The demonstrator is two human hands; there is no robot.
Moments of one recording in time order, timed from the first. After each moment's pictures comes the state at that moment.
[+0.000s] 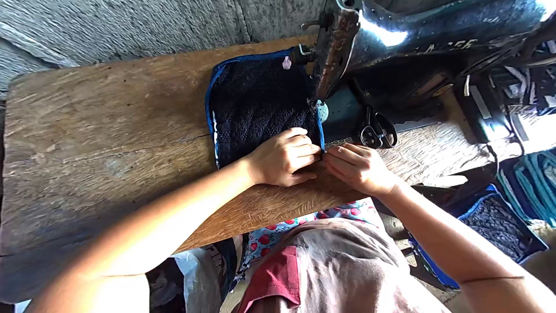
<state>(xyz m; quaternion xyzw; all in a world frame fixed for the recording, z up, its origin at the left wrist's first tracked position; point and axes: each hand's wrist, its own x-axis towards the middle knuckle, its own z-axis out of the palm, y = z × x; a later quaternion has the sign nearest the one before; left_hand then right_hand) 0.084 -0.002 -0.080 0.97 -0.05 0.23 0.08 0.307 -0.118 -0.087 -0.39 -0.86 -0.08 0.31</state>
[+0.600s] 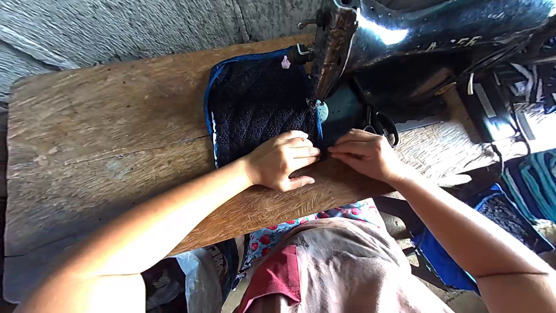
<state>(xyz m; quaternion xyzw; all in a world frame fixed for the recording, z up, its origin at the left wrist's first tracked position) 0.082 -0.002 -0.081 0.97 -0.05 0.22 0.11 0.336 -0.106 -0.083 -0.42 -0.82 0.12 0.37</state>
